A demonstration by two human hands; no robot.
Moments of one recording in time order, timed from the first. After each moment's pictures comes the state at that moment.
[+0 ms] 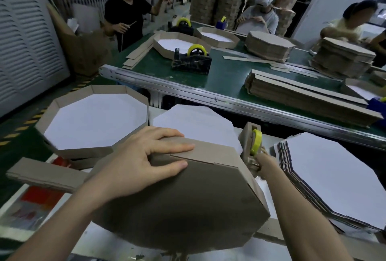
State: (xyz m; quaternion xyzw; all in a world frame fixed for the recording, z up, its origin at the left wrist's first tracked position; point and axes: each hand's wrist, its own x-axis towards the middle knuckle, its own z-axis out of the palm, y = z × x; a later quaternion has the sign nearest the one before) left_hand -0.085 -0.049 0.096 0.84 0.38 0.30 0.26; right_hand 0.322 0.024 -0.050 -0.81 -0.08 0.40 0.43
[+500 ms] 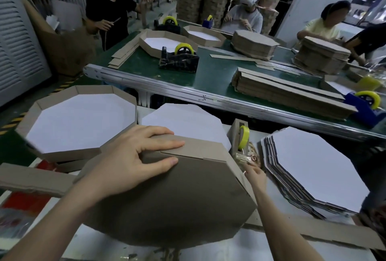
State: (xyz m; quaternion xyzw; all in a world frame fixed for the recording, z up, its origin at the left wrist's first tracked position) left_hand -0.082 -0.046 0.094 0.85 0.37 0.30 0.24; right_hand 0.280 -0.061 -0.052 -0.79 -0.18 0.31 0.50
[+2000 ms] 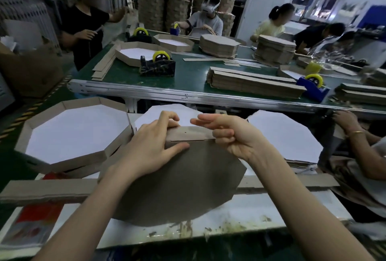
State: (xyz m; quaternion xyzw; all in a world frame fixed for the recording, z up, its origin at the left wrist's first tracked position) left_hand -0.087 -0.069 0.102 0.88 0.34 0.28 0.19; right_hand 0.112 -0.141 0.169 -0.50 -0.28 0.62 0.53
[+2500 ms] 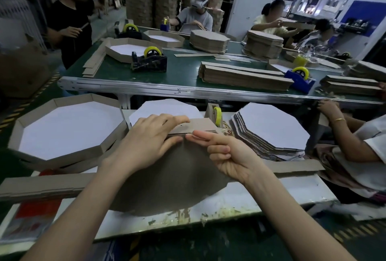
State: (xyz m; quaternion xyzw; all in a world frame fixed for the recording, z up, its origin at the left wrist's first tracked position) left_hand -0.096 -0.085 0.110 0.93 0.29 0.20 0.05; right_hand 0.089 -0.195 0.134 -0.42 -0.16 0.68 0.58
